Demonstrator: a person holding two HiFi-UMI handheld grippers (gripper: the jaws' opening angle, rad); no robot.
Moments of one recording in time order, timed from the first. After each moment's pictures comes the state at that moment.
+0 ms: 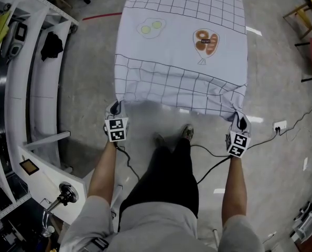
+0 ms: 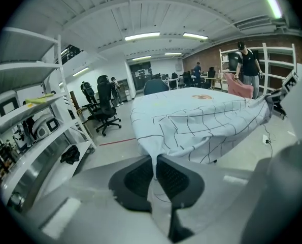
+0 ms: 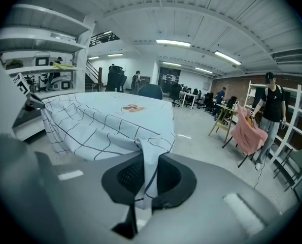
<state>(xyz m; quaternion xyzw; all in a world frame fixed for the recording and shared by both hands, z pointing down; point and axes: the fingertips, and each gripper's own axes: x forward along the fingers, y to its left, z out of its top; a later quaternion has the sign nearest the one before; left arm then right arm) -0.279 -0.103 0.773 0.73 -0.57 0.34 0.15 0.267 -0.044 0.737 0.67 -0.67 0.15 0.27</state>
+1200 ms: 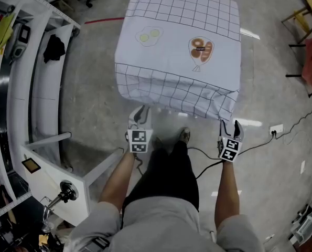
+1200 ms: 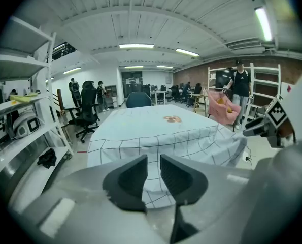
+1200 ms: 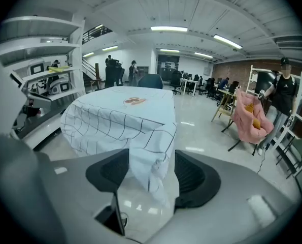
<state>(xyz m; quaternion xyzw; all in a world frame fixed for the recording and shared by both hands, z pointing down) -0.128 -0.085 0.713 0.80 -0.52 0.27 0.15 0.262 -0.022 0.742 0.65 -0.66 0.23 0.29</state>
